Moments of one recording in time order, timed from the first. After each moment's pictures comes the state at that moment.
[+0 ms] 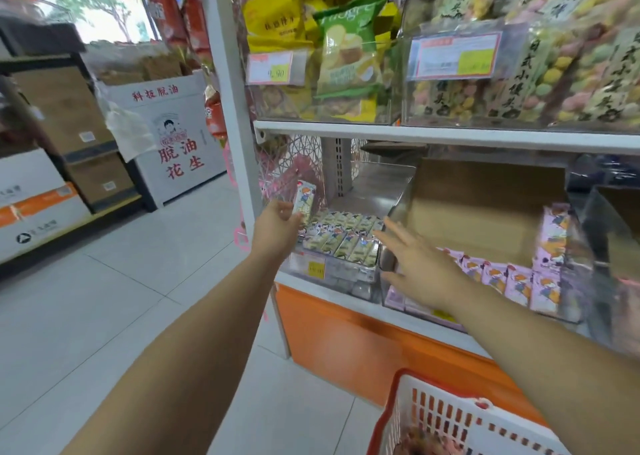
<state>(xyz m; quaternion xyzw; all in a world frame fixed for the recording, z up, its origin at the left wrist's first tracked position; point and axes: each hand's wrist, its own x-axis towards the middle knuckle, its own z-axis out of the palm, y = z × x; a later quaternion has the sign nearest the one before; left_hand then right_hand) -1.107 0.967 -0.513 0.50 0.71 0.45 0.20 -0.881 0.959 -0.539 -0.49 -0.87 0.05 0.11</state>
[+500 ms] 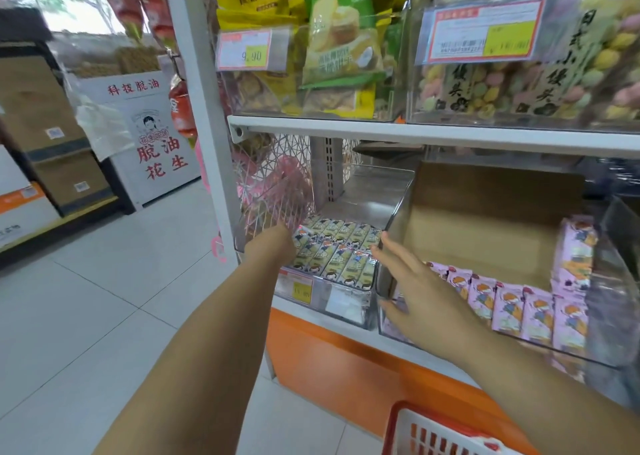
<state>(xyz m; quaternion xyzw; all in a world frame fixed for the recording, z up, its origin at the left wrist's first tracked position) -1.127 1.064 -0.559 0.61 0.79 0.05 0.12 -0.879 0.961 -0.558 -0.49 -0.85 0.10 0.17</state>
